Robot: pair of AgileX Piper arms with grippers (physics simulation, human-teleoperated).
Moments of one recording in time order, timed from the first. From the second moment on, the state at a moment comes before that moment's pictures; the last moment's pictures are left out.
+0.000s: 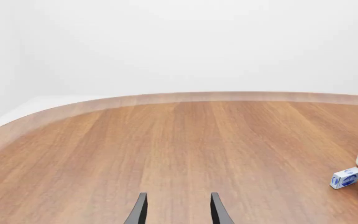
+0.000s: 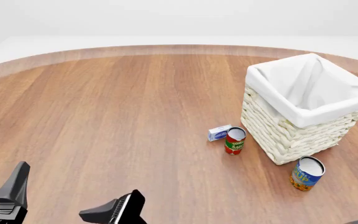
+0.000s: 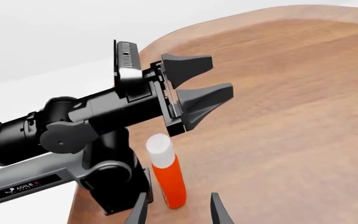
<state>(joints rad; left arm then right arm) 0.00 0.00 0.00 0.00 0.00 1.38 1.72 -0.77 -0.63 0.14</state>
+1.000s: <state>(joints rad) 0.00 0.00 0.00 0.00 0.00 1.44 1.81 -0.86 -0.67 0.23</state>
